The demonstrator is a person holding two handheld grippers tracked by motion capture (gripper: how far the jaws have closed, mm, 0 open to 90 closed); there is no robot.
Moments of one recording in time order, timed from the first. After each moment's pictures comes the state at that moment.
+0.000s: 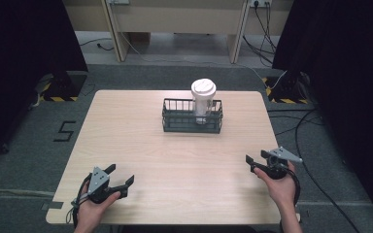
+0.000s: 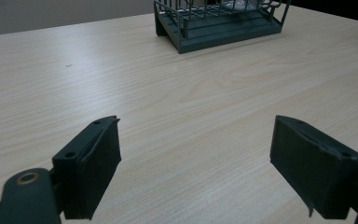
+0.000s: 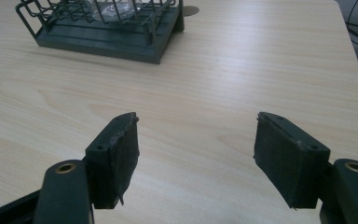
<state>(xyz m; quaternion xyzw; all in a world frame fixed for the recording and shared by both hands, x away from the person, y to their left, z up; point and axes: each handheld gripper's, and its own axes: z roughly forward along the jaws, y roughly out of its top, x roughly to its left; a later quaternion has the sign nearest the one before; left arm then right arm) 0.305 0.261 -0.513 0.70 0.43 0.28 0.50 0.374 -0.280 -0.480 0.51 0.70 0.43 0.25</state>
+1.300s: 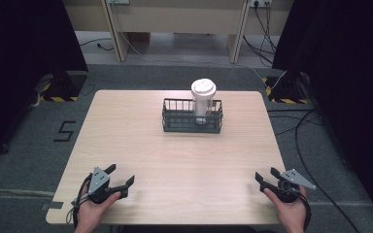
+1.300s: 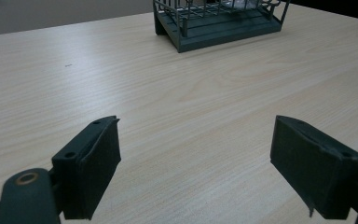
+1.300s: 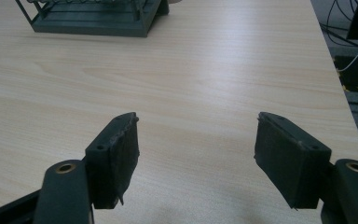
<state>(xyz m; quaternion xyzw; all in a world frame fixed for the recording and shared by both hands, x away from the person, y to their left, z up) 0.305 0.261 -0.513 0.70 0.43 0.28 0.49 0.320 -0.305 -0.511 0.51 0.68 0.45 0.27</state>
